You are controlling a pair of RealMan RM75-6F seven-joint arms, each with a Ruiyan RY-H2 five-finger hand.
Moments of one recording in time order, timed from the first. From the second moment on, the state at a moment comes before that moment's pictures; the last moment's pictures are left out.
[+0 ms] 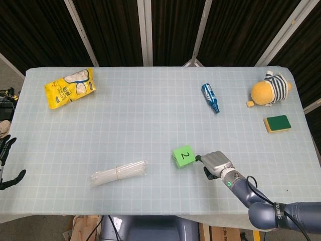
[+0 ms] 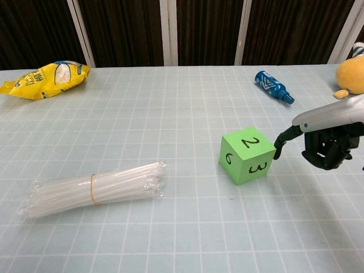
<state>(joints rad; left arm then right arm) -0.06 -1.05 -0.05 -1.67 1.46 1.49 -0.04 1.10 -1.06 -0.11 -2.04 -0.45 0.74 -0.55</state>
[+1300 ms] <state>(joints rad) -0.06 -1.03 -0.06 -1.66 1.46 1.49 -0.09 1.26 -1.19 -0.08 -2.03 -0.40 0.65 -0.40</state>
